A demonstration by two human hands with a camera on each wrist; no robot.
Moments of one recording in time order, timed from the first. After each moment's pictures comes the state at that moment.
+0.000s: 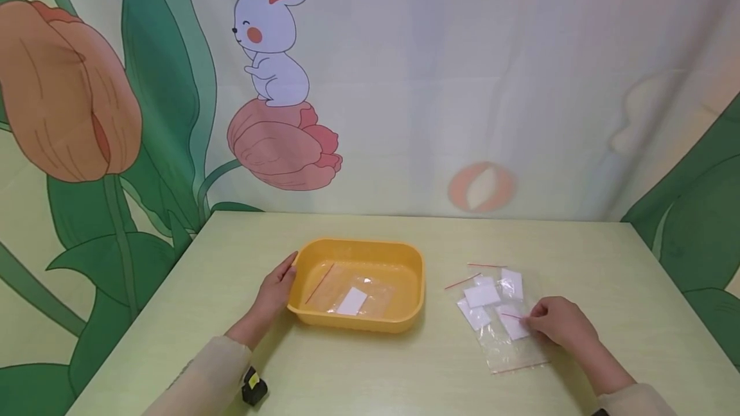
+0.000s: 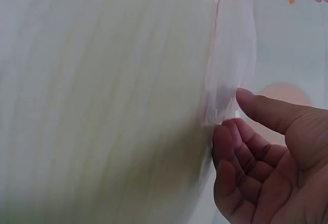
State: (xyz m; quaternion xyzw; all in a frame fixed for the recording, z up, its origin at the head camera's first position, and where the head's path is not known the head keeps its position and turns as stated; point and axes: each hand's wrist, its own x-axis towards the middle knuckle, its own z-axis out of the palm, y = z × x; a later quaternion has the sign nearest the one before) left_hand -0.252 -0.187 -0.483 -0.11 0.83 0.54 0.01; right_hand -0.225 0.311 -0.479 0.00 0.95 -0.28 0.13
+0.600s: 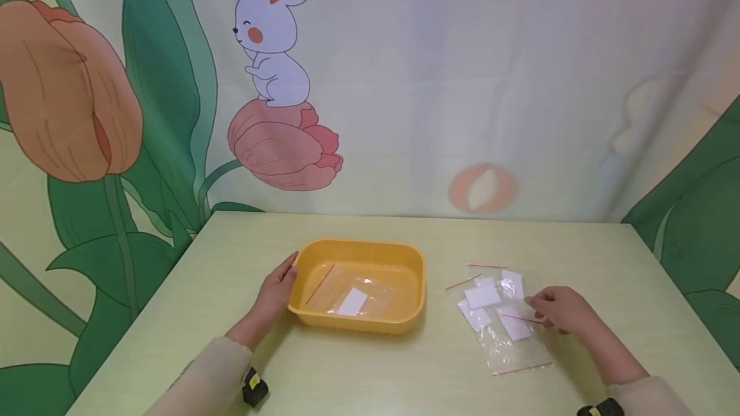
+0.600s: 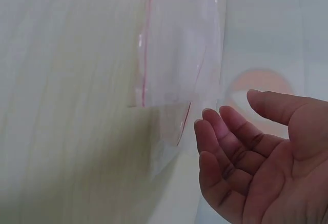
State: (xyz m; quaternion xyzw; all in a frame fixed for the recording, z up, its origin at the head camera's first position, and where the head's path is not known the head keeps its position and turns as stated) left_hand -0.252 -0.185 -0.483 -0.12 0.83 0.55 0.01; right_hand -0.239 0.318 -0.458 0.02 0.92 -0.33 0.20
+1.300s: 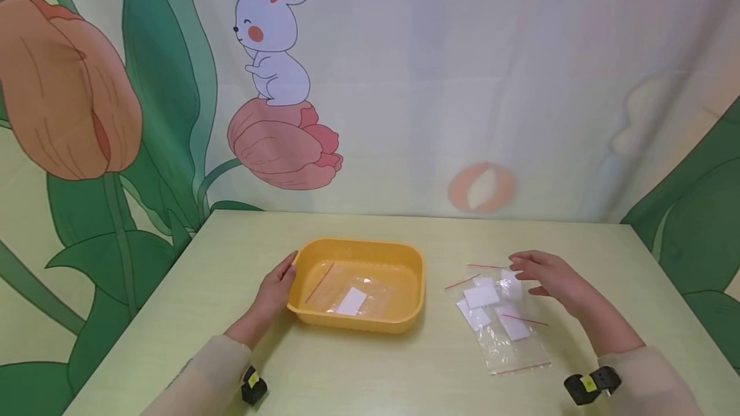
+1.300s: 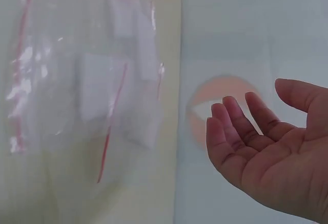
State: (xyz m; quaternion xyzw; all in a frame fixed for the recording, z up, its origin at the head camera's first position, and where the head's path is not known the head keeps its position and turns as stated) left_hand -0.254 -0.186 -0.485 -0.11 0.83 0.54 0.01; right_hand -0.258 0.305 -0.422 -0.08 0.88 -0.44 0.18
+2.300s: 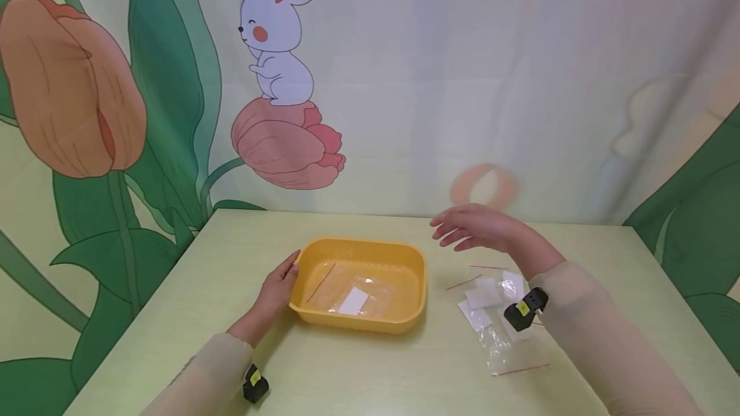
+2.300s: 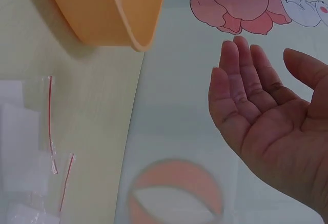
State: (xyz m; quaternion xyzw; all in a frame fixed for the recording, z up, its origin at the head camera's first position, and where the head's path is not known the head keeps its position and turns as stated) left_hand -0.255 -0.187 -0.486 -0.11 0.83 0.54 0.01; right_hand -0.321 0.202 -0.353 -0.18 0.80 -0.48 0.30
